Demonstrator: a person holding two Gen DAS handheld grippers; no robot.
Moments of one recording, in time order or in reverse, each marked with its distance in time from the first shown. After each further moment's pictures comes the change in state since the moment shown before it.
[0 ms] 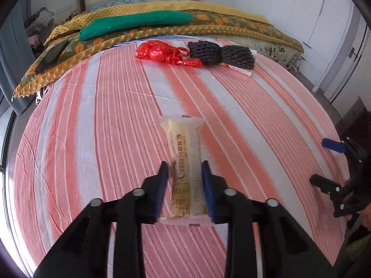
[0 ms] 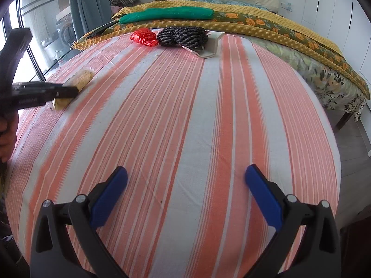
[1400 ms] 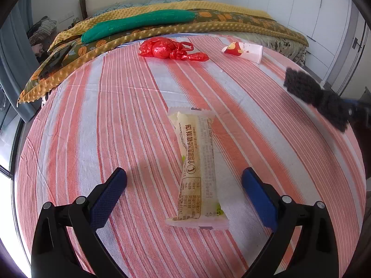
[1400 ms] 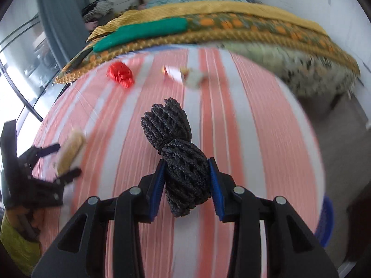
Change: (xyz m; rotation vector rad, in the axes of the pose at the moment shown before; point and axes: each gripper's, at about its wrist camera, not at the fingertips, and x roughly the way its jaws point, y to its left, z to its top) left arm 0.011 -0.001 -0.008 0.035 -0.012 0.072; right arm -0.016 -0.023 0.056 0.202 0.027 -0.007
